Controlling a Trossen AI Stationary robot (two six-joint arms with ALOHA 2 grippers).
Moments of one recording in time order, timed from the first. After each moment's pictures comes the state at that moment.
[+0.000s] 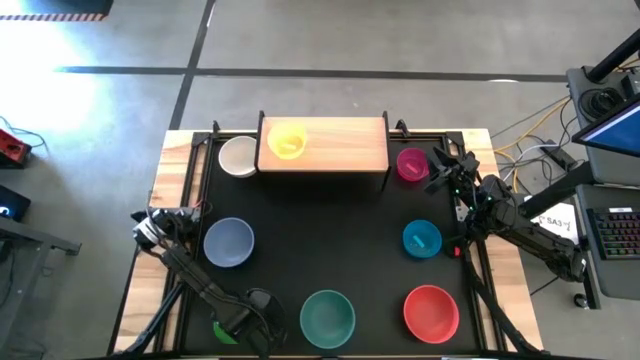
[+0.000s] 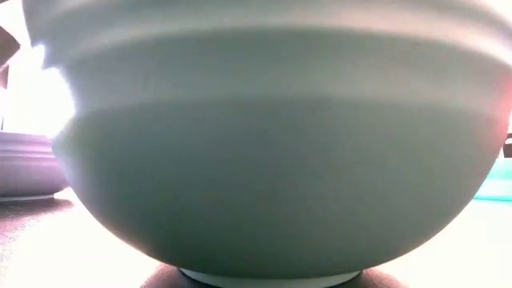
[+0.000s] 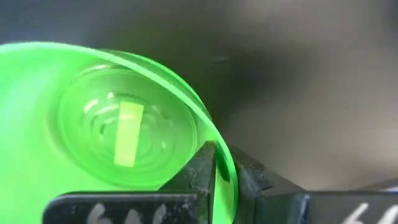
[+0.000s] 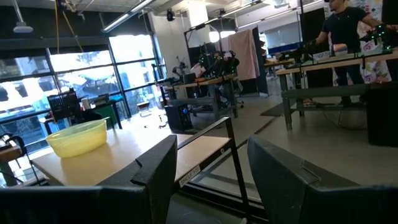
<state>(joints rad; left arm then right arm) -0.79 1.97 1.36 -0.85 0.15 -1.95 -0.58 0.04 0.02 0.18 0.29 0.15</state>
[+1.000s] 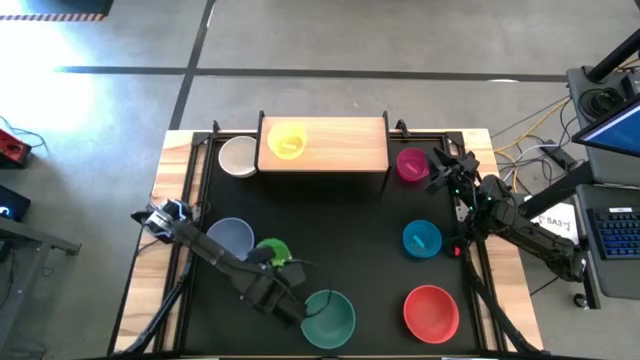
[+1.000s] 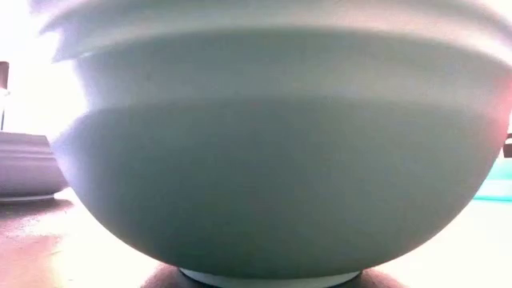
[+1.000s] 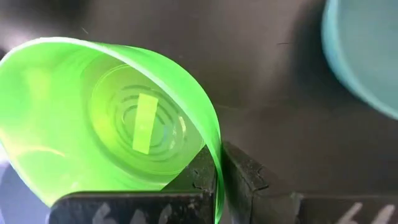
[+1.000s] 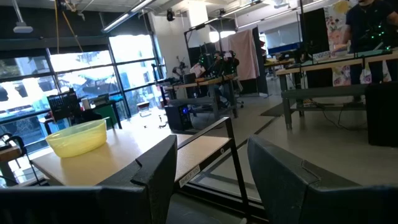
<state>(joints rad) -0.57 1.96 1.77 -1.41 -0.25 -0.98 -0.58 0.04 0.02 0.18 0.29 0.15</state>
